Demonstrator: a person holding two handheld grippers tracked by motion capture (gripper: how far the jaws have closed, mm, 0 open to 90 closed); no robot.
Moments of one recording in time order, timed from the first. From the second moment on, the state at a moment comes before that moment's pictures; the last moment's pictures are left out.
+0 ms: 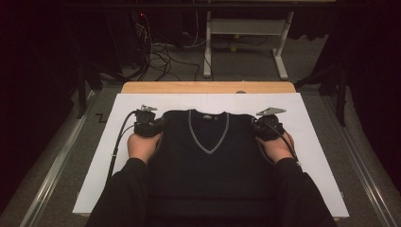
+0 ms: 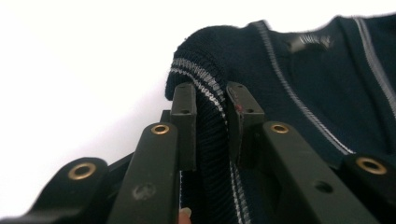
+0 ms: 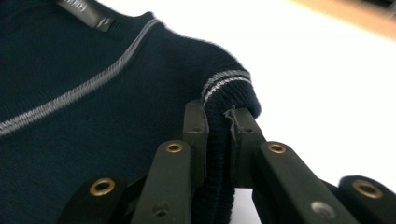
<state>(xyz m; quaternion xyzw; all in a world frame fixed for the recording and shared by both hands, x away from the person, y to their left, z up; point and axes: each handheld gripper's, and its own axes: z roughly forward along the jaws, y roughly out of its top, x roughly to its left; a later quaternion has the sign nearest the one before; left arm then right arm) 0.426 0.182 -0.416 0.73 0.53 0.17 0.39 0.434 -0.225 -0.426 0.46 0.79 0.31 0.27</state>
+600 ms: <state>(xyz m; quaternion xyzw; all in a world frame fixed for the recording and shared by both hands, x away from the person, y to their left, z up) 0.421 0.197 -0.317 0.67 0.50 0.25 0.49 0.421 -0.244 -0.316 0.44 0.70 0.43 0.37</state>
